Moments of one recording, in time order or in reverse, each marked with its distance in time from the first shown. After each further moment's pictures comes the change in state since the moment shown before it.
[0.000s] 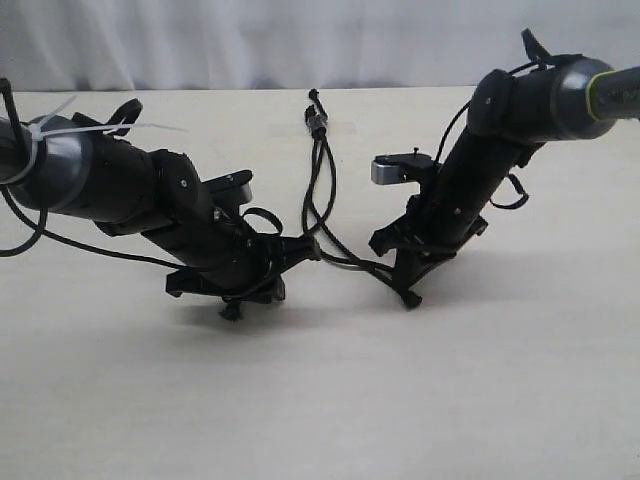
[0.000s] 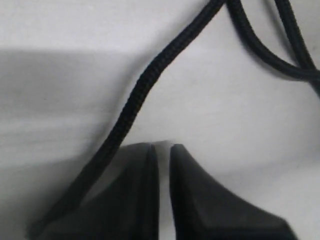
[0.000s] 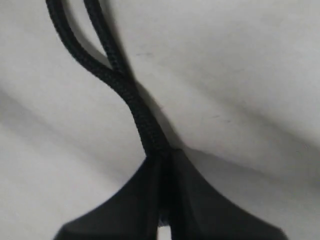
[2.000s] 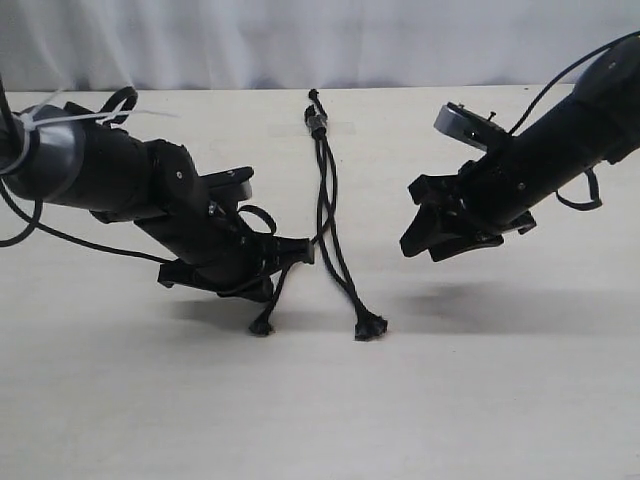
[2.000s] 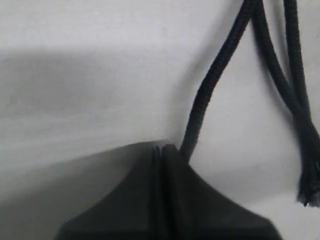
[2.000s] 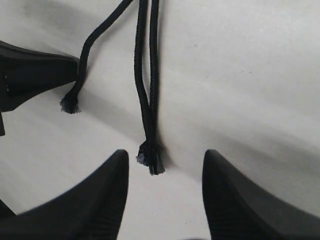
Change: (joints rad) left arm 0.021 -0.013 -0.021 0.093 0.061 0.007; right arm -0.136 -0.273 0.224 0.290 -0.011 -0.051
